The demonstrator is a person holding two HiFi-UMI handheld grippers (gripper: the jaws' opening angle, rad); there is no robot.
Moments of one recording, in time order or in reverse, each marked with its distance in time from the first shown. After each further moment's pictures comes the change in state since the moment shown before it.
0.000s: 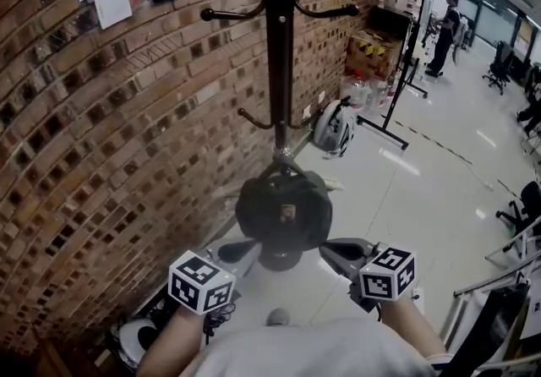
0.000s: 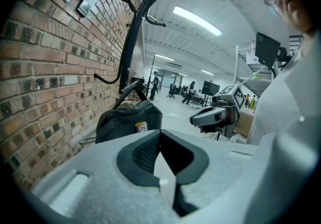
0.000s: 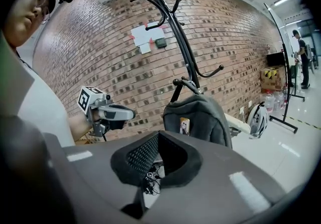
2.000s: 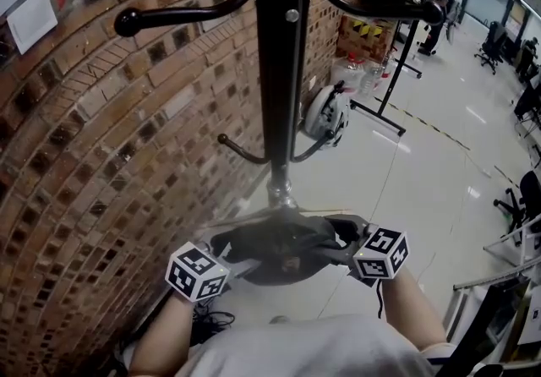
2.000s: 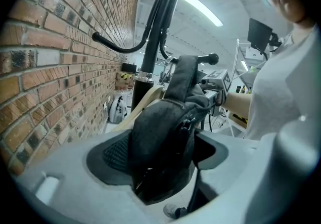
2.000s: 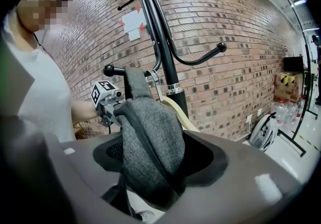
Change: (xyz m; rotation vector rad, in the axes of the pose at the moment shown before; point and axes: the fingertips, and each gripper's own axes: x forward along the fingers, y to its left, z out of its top) left arm 0.119 0.141 -0.010 0.038 0.155 -0.157; right arm 0.112 -0.143 0.037 -0.110 0.080 0.069
